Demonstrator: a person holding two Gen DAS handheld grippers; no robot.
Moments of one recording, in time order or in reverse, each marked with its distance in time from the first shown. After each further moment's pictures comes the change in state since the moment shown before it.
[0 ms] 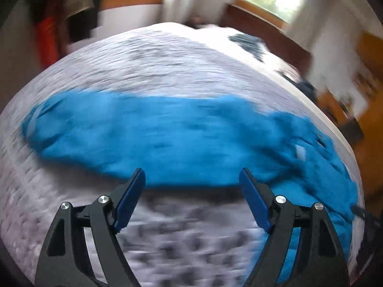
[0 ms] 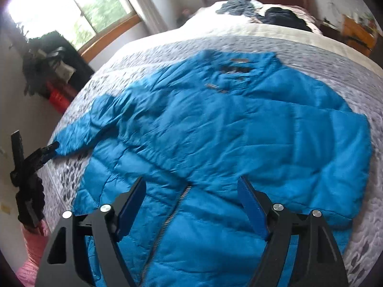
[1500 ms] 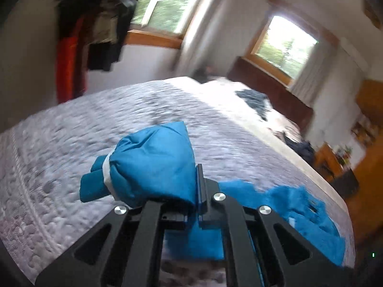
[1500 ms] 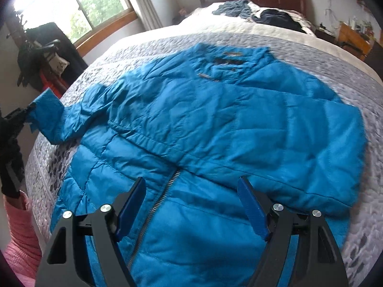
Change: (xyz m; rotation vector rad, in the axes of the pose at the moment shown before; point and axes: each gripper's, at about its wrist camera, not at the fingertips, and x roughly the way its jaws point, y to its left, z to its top) left arm -0.049 -0.035 0.056 -0.014 -0.317 -0.121; right arm -0.004 -0.013 -0.024 -0.001 -0.021 -0.069
